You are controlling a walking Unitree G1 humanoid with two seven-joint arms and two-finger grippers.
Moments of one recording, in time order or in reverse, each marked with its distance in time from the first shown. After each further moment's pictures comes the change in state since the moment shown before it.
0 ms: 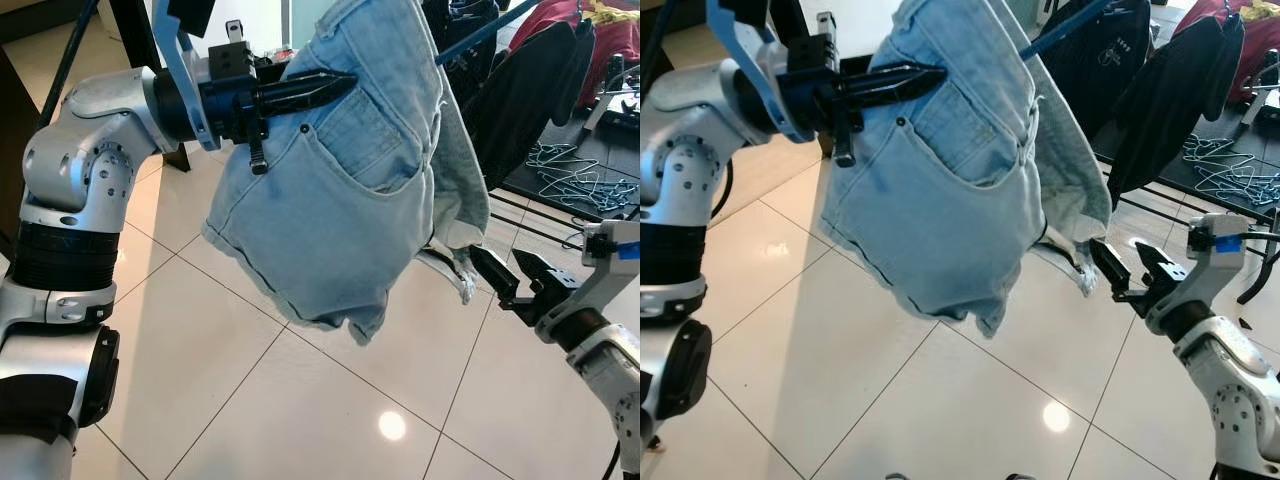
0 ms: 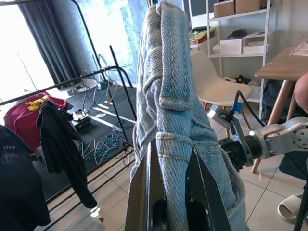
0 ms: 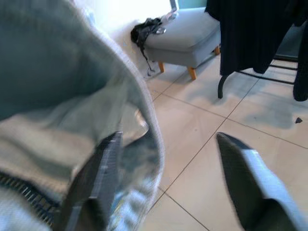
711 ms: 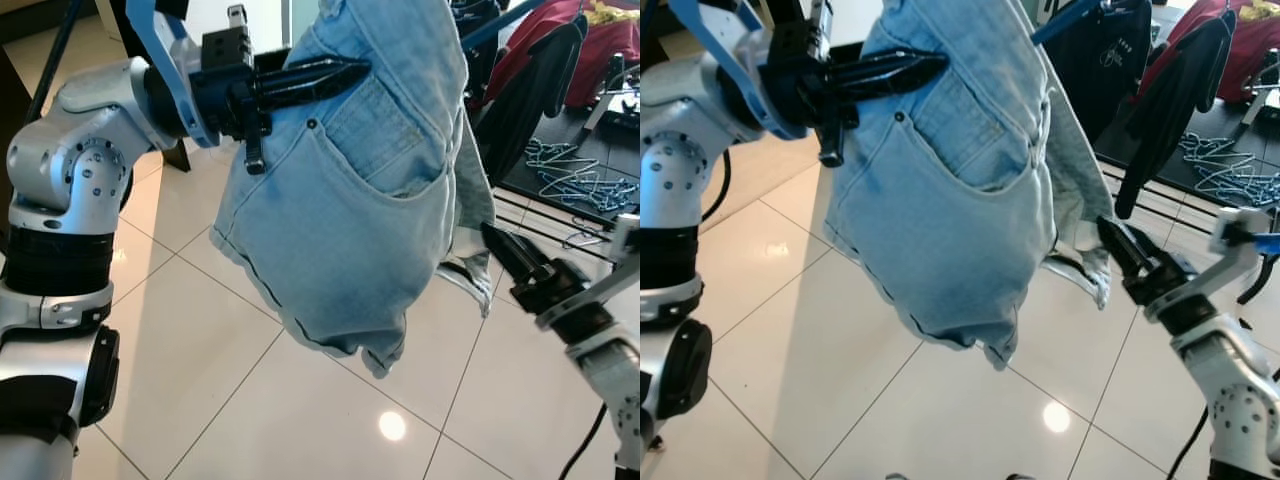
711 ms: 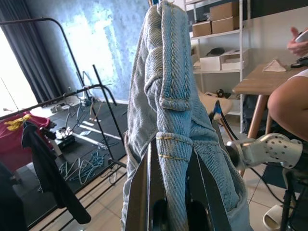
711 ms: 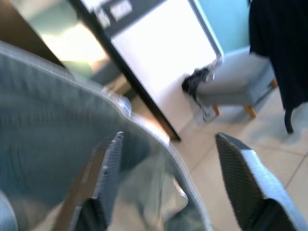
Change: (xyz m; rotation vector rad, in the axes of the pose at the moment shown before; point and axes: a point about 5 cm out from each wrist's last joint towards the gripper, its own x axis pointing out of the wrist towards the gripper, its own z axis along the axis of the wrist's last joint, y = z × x) left arm 0.002 -0.011 0.015 -0.023 -0.087 -0.080; right arm -0.006 0.008 0.022 0.292 -0.248 0.177
